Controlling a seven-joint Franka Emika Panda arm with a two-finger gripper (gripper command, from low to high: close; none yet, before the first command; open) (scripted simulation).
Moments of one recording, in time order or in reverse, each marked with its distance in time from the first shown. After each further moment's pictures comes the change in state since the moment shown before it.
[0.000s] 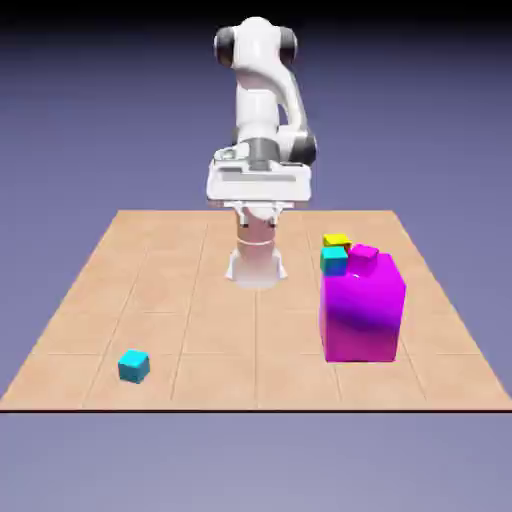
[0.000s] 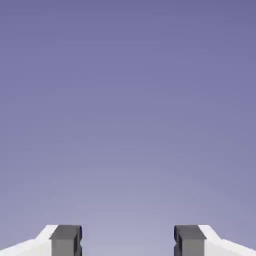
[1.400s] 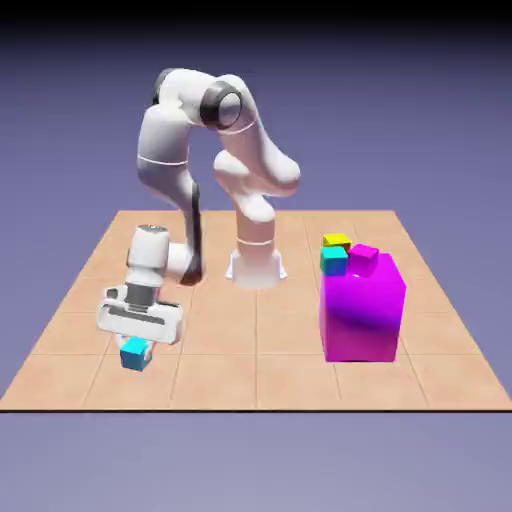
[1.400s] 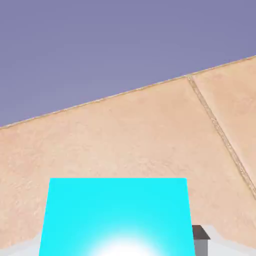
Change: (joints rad) arm -0.548 0.945 -0.202 0.247 -0.751 0.478 0.430
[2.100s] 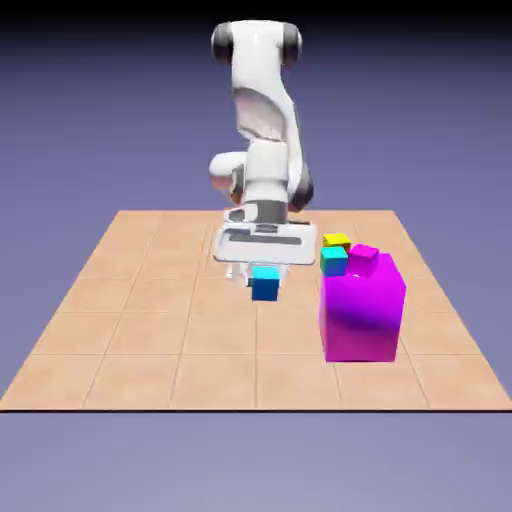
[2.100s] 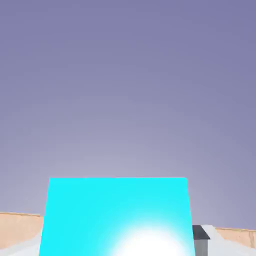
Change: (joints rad) arm 0.636 -0.761 0.265 -0.200 0.592 -0.602 -0.252
